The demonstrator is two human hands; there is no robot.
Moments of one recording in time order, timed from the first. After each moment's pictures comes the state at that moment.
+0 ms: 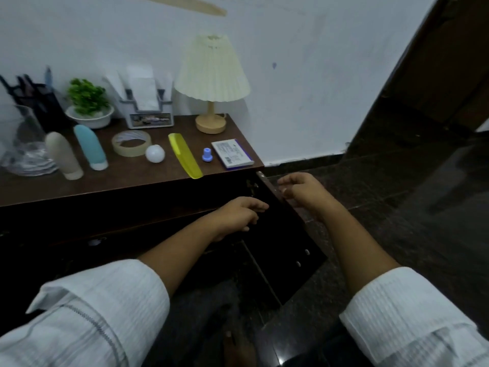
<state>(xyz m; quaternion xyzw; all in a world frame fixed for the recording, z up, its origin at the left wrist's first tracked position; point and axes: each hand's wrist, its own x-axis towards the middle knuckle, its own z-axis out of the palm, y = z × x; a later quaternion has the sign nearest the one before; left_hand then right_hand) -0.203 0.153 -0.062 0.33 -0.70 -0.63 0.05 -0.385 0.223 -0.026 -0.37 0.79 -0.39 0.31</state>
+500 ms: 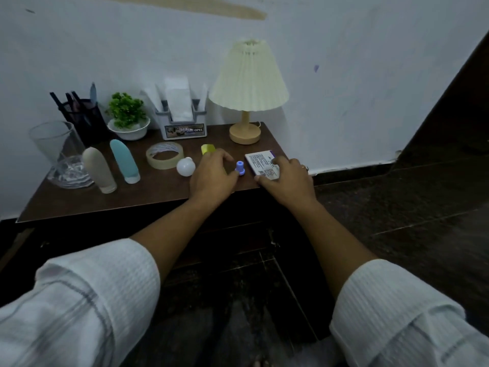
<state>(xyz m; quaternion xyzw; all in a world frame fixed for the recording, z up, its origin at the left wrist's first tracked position) -0.168 0.030 -0.040 0.52 -0.77 -0.22 0.31 -0.341 0.102 -0.047 -0.52 0.82 -0.24 0.05</state>
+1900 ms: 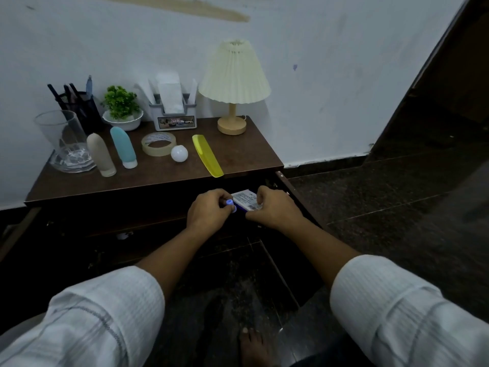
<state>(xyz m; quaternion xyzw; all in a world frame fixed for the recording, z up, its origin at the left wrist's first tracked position) -0.137 0.116 -0.100 0.51 -0.78 -0.29 0.23 -0.303 0.199 -0.066 -0.56 0.80 -0.16 0.16</state>
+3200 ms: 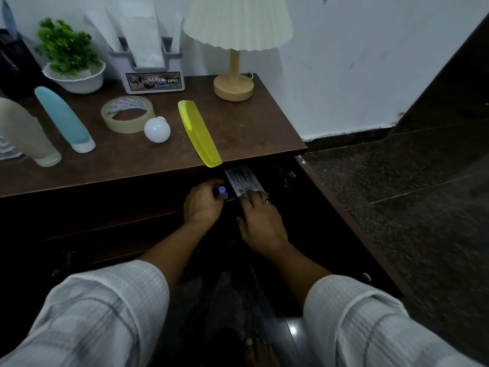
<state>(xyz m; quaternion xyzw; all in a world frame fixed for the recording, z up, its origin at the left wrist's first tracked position) -0.181 0.018 -0.217 0.55 -0.74 -0.29 0.24 -0.307 0.129 -0.217 -0.66 0.75 -0.08 0.00</state>
